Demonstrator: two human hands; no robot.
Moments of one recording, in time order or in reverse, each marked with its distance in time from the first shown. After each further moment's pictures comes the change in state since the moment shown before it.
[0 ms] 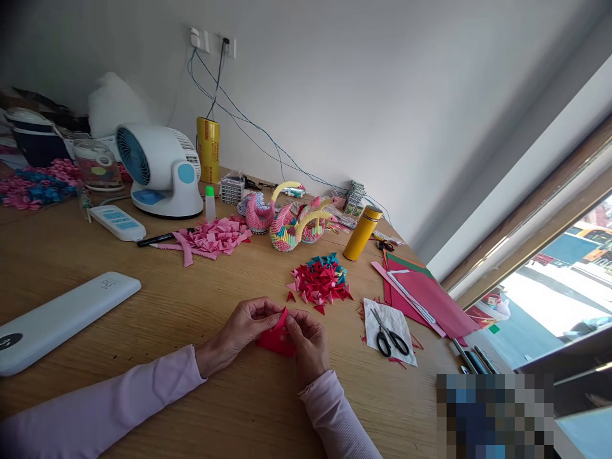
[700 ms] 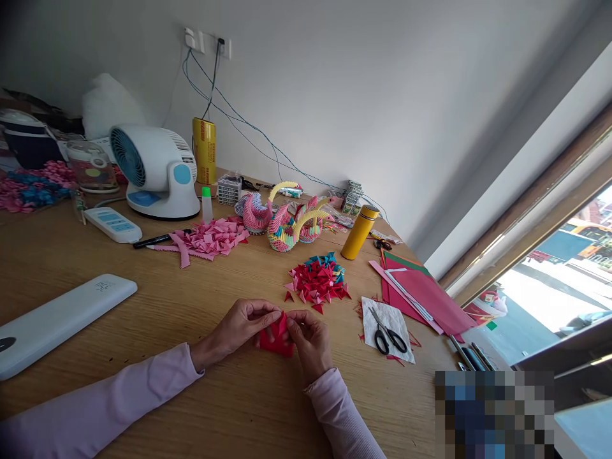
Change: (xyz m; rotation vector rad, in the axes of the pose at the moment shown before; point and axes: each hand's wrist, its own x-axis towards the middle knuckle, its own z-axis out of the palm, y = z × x) left_hand 0.000 0.006 -0.009 0.200 -0.218 0.030; right_hand 0.005 -0.002 -0.016 -0.170 -0.136 -0.084
